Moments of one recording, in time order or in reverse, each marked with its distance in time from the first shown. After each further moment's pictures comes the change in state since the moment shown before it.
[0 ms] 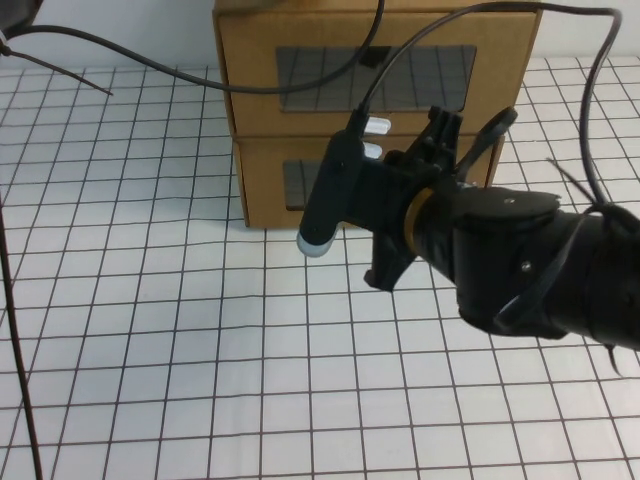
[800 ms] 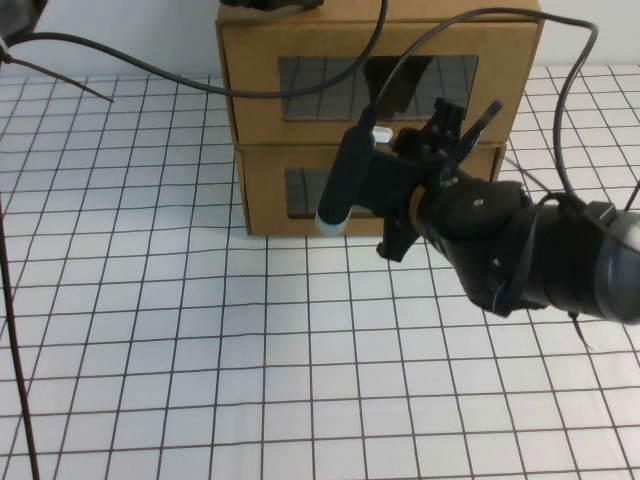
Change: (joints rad) right arm -0.104 0.140 -0.046 -0.400 -0.046 0.319; left arm 0.000 0.000 -0.007 0.000 0.040 -0.060
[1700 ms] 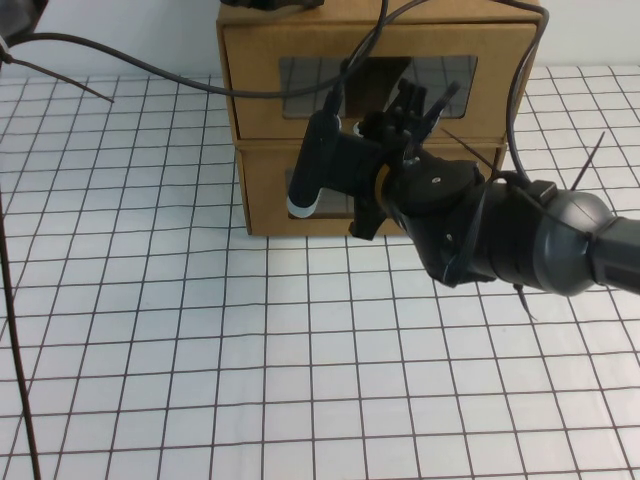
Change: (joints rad) right arm -0.011 0.121 -0.165 -0.006 -0.020 -0.054; left arm 0.000 0.000 0.000 -0.002 0.000 0.000
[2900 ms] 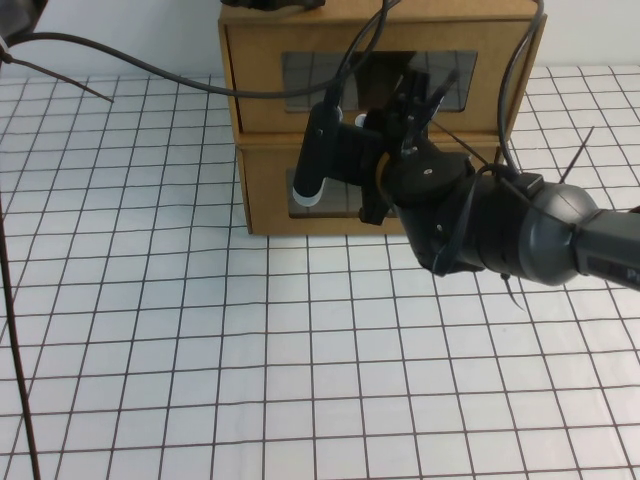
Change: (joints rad) right arm -0.016 0.041 -0.053 -0.007 0.073 -0.066; left arm 0.000 0.000 0.000 -0.004 0.008 0.000
